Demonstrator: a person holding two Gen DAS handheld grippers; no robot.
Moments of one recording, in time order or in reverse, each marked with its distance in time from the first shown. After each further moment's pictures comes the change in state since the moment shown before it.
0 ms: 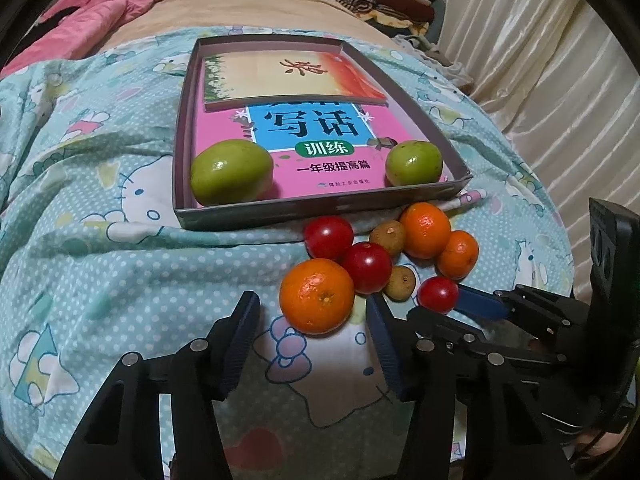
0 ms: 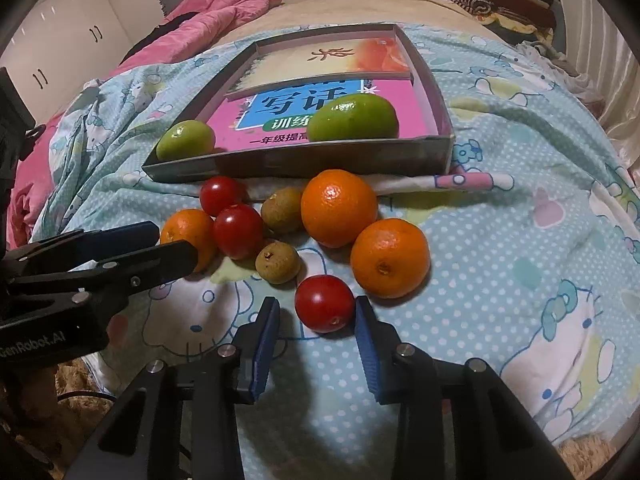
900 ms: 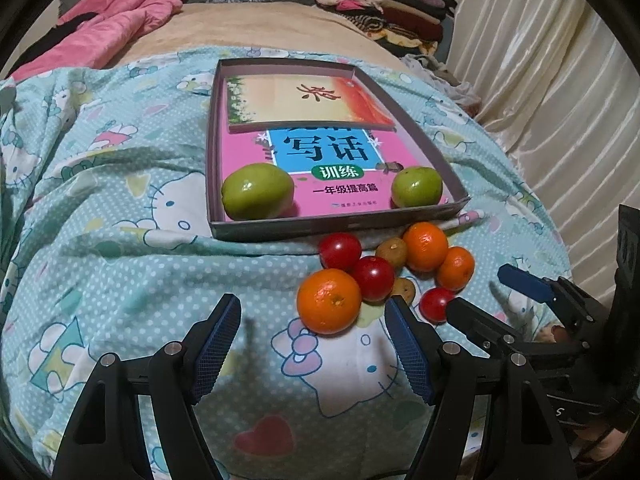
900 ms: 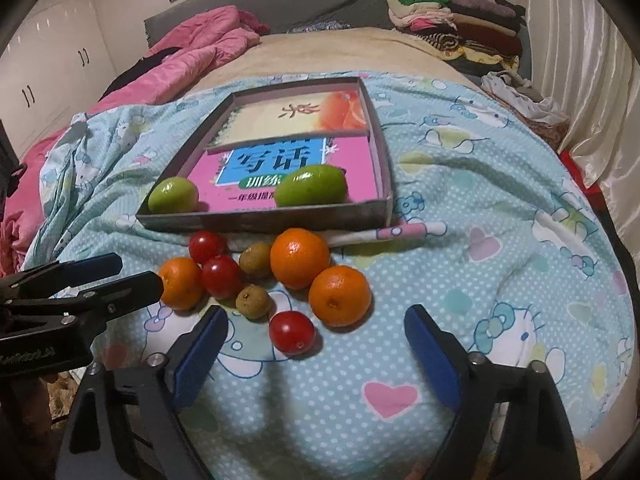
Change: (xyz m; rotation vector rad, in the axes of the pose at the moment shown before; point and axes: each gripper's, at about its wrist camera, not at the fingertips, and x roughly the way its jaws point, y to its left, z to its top) left arm -0.026 0.005 -0.004 -0.032 -0.067 0.033; right arm -0.038 -0.006 0.003 0.022 -0.147 -0.110
